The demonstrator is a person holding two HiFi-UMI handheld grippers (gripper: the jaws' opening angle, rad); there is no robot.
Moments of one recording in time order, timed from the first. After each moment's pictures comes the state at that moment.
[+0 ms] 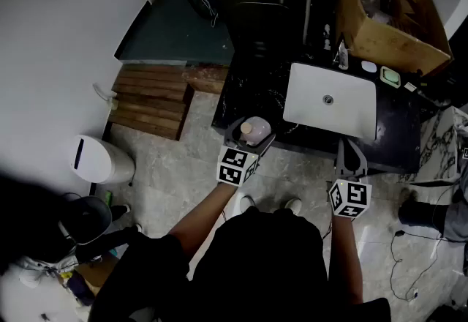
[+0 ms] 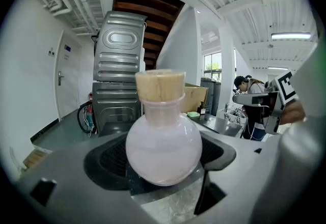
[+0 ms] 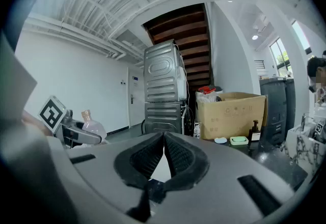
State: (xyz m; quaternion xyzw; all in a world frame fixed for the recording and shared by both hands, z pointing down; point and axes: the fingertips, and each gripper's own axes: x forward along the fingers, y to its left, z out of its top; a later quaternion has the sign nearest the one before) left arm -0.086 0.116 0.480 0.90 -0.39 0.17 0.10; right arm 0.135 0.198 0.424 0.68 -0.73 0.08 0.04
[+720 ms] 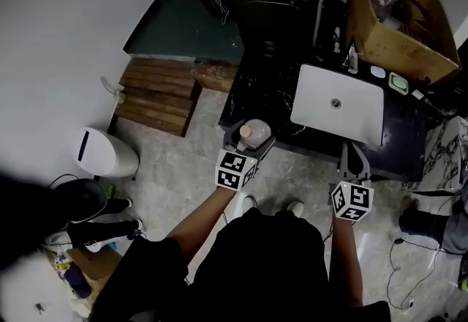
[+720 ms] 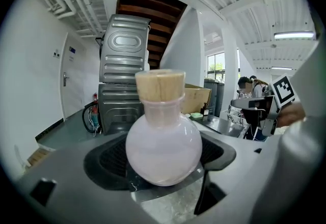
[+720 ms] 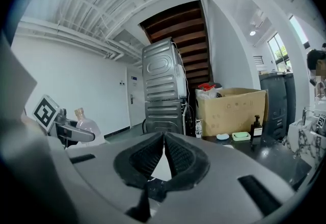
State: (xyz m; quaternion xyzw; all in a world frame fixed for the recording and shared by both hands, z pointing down) left arm -0.106 0.121 0.471 0.89 -0.40 0.17 0.10; right arm 0.133 0.191 0.432 0.68 -0.73 0.10 0.03
